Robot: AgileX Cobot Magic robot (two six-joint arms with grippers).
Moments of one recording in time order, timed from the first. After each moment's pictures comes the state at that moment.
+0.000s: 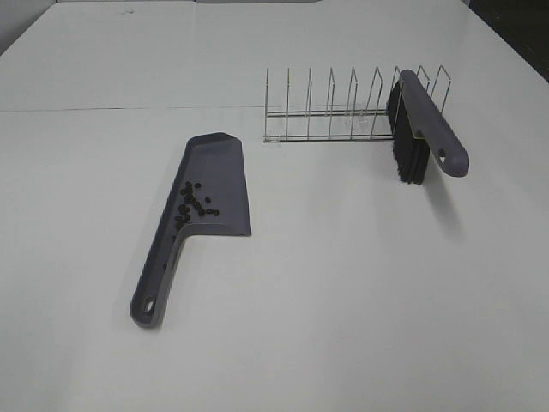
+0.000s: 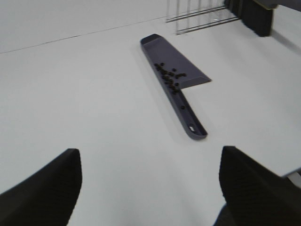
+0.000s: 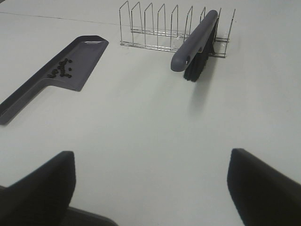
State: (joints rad) left arm -0.32 0.00 -0.50 -0.08 1.07 0.05; right arm 0.13 -0.01 -0.51 0.09 1.07 -0.10
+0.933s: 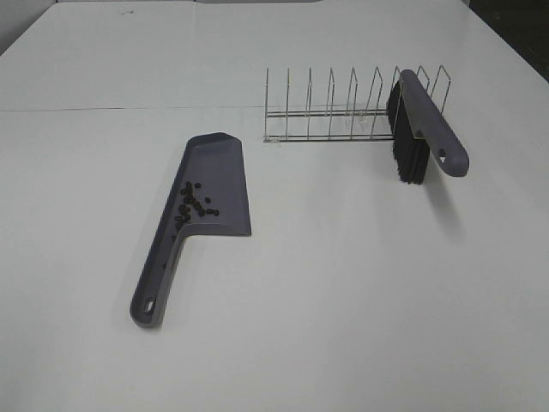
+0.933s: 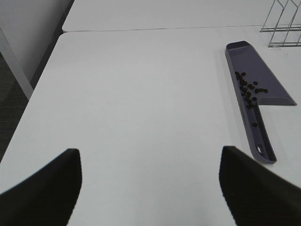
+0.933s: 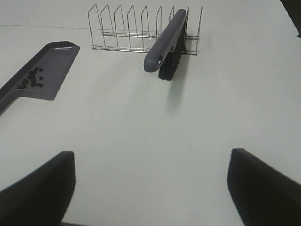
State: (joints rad) left arm 0.03 0.00 -0.50 -0.08 1.06 0.05; right arm 0.00 -0.01 -0.51 0.09 1.06 -0.10
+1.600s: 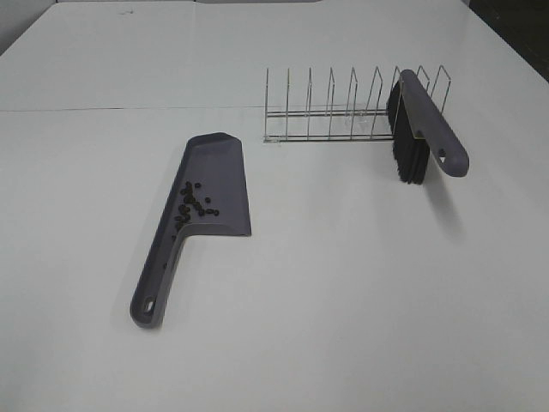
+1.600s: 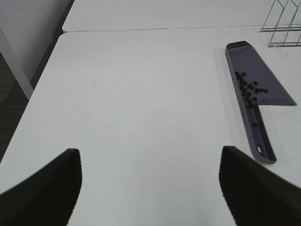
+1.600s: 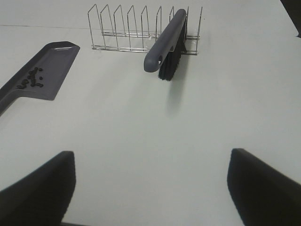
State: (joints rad) left arm 0.03 0.00 -0.50 -0.08 1.06 0.05; right arm 0.00 -0.01 -0.51 0.09 1.06 -0.10
